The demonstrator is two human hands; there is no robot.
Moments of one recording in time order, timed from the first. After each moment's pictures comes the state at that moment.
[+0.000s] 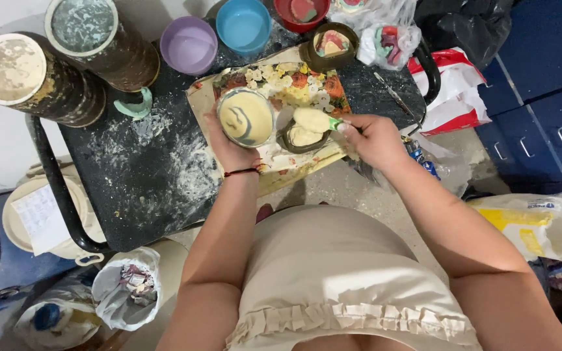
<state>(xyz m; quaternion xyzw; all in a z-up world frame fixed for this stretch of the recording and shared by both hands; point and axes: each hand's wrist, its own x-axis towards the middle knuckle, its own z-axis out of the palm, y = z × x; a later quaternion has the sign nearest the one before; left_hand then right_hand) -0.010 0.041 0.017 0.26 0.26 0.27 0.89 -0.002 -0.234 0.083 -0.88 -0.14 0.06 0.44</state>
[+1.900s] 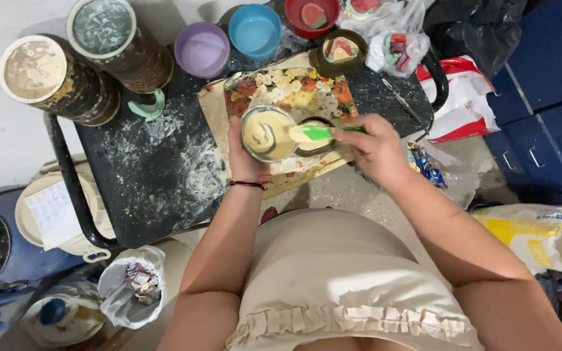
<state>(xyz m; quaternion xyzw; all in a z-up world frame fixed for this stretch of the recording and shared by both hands) -0.037 0.035 0.022 0.22 0.25 0.09 0.94 -0.004 -0.222 0.074 -0.83 -0.38 -0.20 0.37</state>
